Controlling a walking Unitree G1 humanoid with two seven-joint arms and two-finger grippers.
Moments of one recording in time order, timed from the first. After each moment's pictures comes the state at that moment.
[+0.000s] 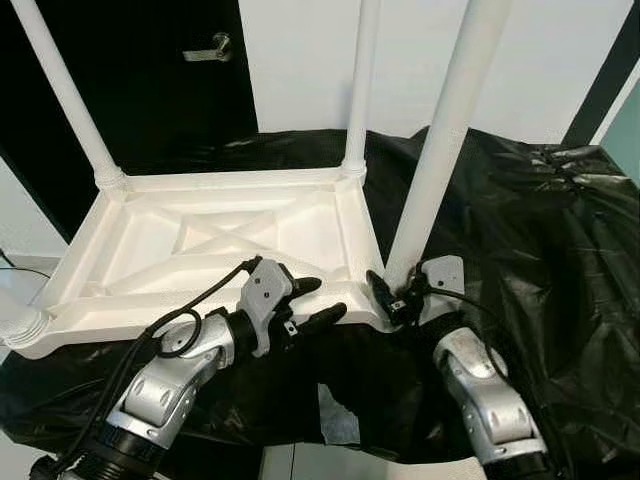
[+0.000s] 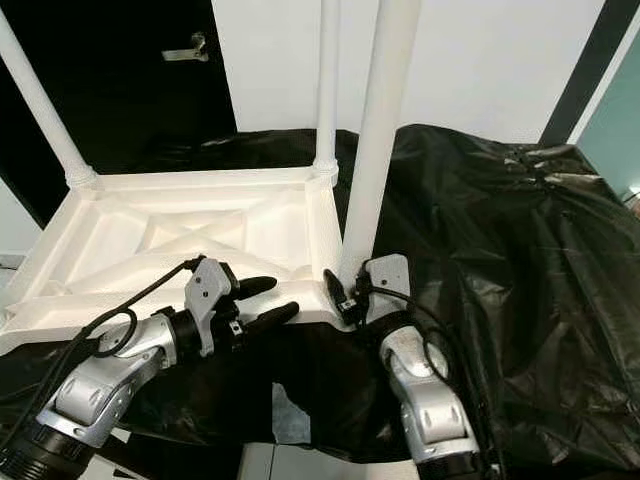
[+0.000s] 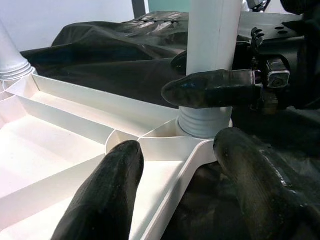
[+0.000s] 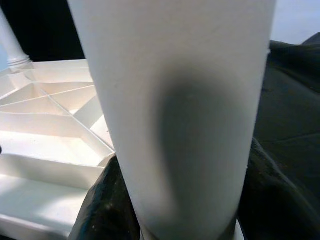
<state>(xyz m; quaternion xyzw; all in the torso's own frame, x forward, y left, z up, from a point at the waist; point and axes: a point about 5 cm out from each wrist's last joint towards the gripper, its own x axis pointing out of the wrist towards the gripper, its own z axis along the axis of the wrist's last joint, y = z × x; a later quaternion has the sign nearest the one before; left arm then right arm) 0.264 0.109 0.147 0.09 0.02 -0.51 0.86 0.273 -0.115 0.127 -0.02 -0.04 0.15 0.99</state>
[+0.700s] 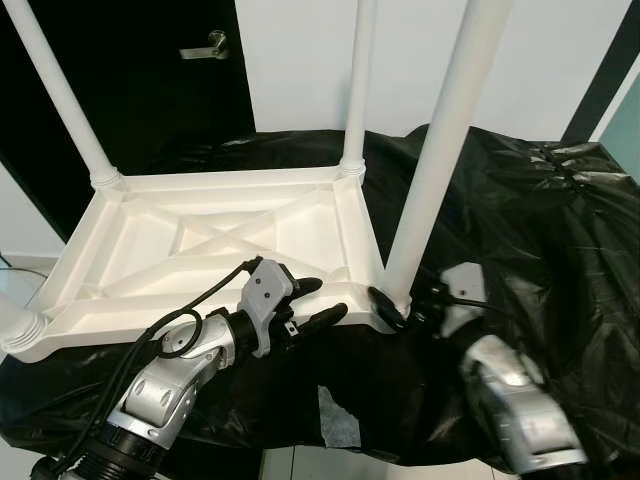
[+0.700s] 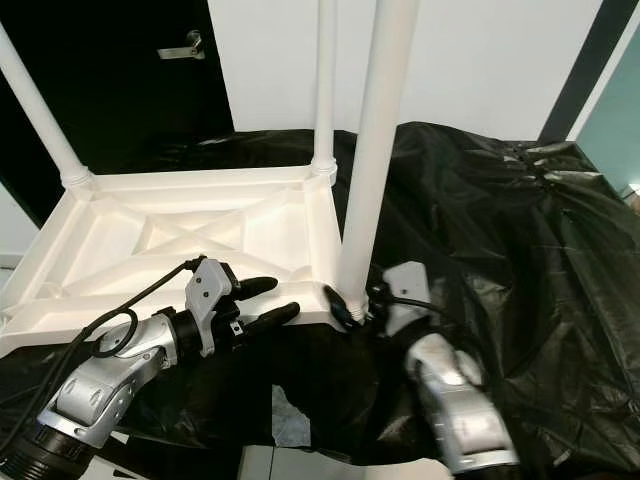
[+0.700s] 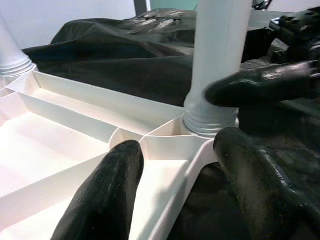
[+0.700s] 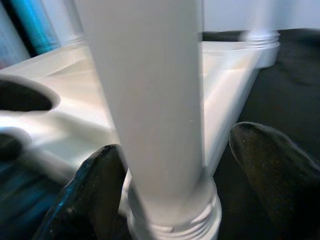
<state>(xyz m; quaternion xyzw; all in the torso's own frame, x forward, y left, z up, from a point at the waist) 0.264 0.109 0.147 0.09 0.02 -0.51 0.86 0.266 -0.154 0.131 -0.05 -0.02 0.30 0.95</state>
